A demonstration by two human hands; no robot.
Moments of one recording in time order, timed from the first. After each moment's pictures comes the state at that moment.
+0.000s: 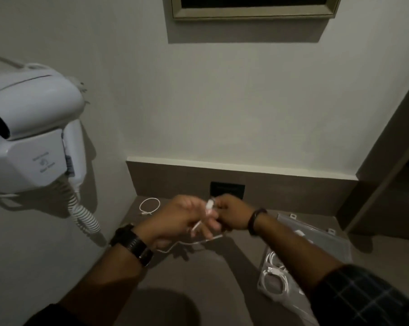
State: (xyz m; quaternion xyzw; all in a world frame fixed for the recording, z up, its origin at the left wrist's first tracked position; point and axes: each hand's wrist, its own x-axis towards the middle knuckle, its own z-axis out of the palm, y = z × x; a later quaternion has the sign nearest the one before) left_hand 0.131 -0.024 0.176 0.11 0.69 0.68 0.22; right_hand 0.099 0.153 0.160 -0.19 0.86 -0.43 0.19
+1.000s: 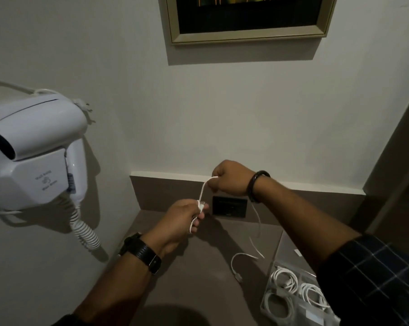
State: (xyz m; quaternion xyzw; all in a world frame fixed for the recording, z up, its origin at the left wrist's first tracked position) left_hand 0.115 0.002 0.188 -0.06 0.71 0.69 0.11; right_hand 0.046 0.157 0.252 -0.21 0.94 -0.28 0.04
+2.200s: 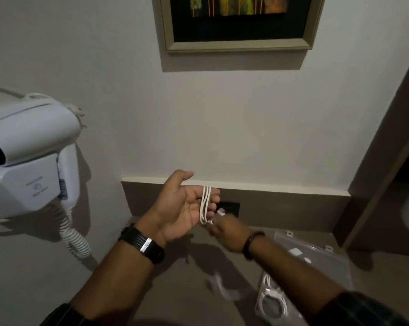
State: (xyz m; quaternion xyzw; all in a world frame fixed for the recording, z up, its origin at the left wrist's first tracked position) left_hand 0.105 0.004 0.230 0.06 0.51 0.82 0.27; right_hand 0.099 0.156 0.165 -0.23 0.93 -0.28 0.09
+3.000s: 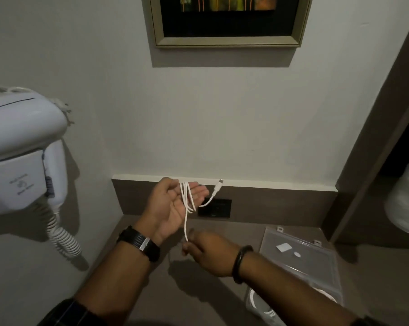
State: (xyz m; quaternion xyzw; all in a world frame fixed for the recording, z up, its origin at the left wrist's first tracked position) left_hand 0.098 0.009 0.208 -0.03 0.41 0.90 0.16; right_hand 0.143 0.141 0.165 -0.27 0.92 -0.27 0.11
